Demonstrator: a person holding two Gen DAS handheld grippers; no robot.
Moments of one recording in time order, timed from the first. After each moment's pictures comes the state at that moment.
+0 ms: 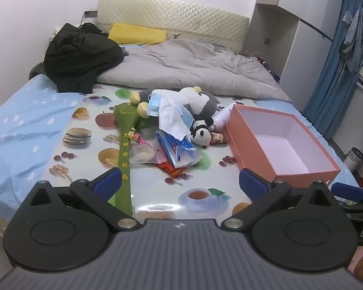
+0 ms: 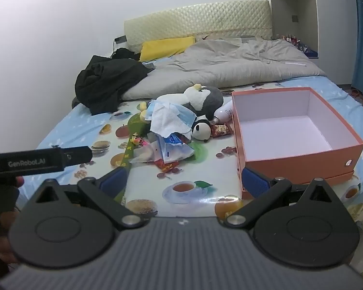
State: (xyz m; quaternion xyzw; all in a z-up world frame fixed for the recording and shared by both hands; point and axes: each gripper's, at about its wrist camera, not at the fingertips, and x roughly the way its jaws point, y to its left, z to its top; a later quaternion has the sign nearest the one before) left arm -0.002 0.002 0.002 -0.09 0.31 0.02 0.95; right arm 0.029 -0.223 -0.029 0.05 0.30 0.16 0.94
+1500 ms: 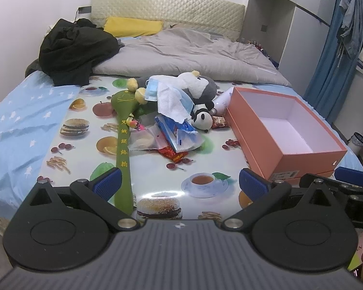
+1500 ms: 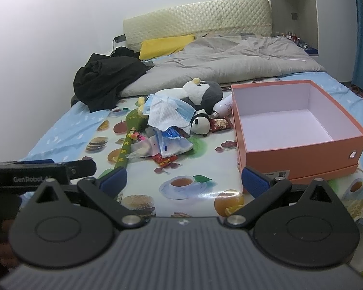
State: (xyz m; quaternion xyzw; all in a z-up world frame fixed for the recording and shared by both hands) left arm 0.002 -0.004 -0.033 -0.06 0.33 0.01 0.94; right arm 0.034 -0.223 -0.053 0.06 0.30 0.16 0.94
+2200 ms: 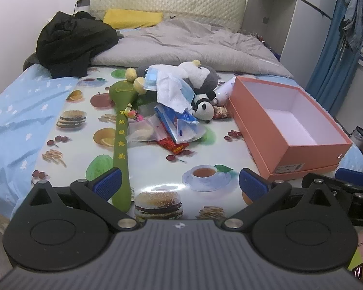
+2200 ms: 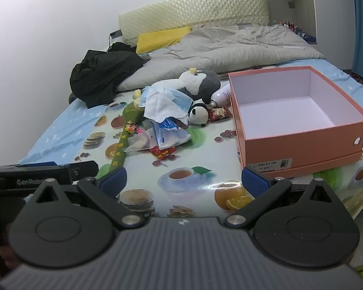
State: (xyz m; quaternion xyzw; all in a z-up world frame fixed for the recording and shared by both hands) left arm 0.016 -0.005 -0.053 -0.06 0.35 0.01 0.93; right arm 0.046 -0.226 -0.069 0.07 0.32 0.16 0.93
